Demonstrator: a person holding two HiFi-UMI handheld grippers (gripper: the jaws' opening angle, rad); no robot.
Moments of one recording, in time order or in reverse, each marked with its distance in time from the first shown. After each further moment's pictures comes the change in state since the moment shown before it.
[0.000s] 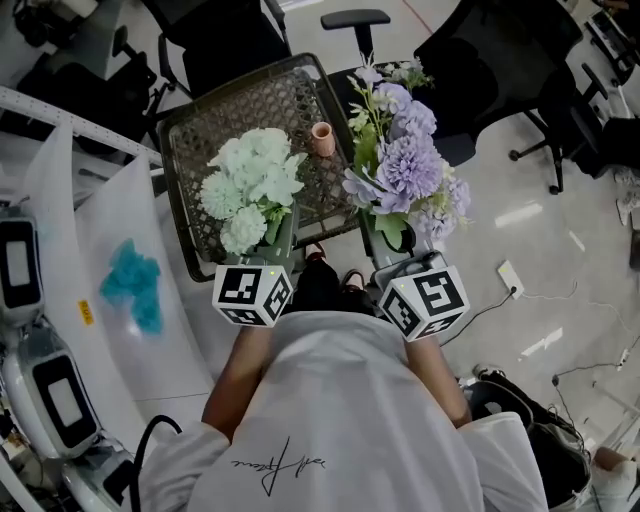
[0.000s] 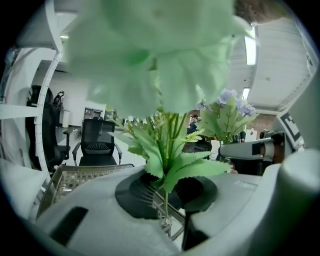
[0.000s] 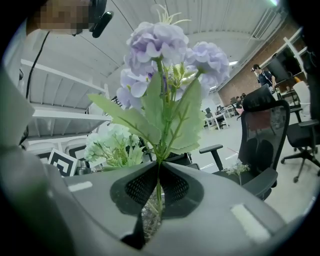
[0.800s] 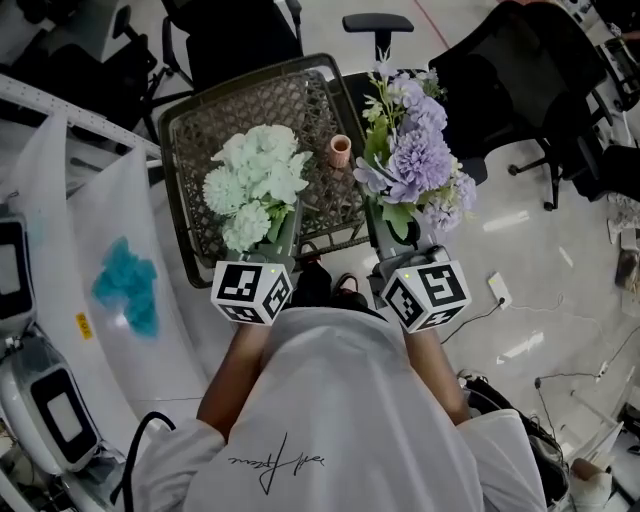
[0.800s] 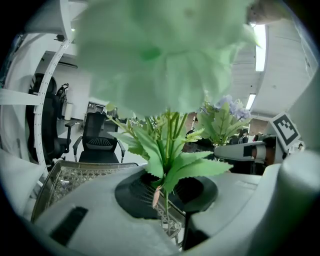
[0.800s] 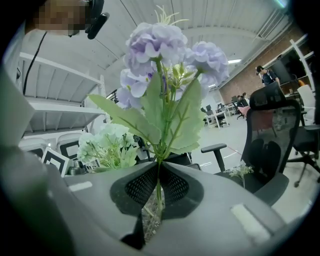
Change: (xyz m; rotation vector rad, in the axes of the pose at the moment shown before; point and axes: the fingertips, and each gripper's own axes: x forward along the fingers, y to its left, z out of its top) left arm 0.042 0.130 0.023 -0.090 0.023 -0.008; right arm 0.149 0.014 0.007 -0.024 0.074 -0.037
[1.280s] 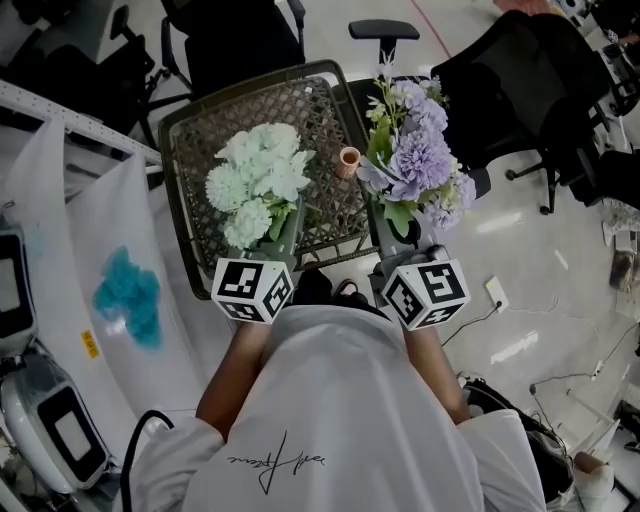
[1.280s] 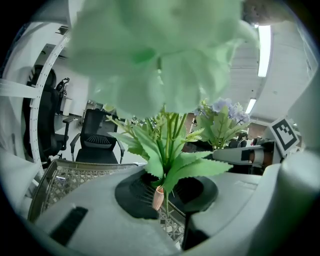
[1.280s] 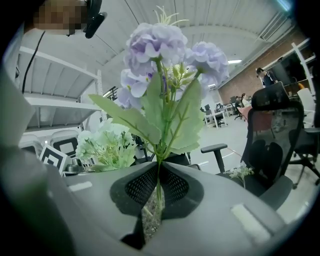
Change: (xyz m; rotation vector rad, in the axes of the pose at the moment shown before) left arm 0.002 -0.001 0.000 -0.024 -0.011 -0.027; right arm 0.001 -0.003 -0.002 -0.017 0.002 -0.024
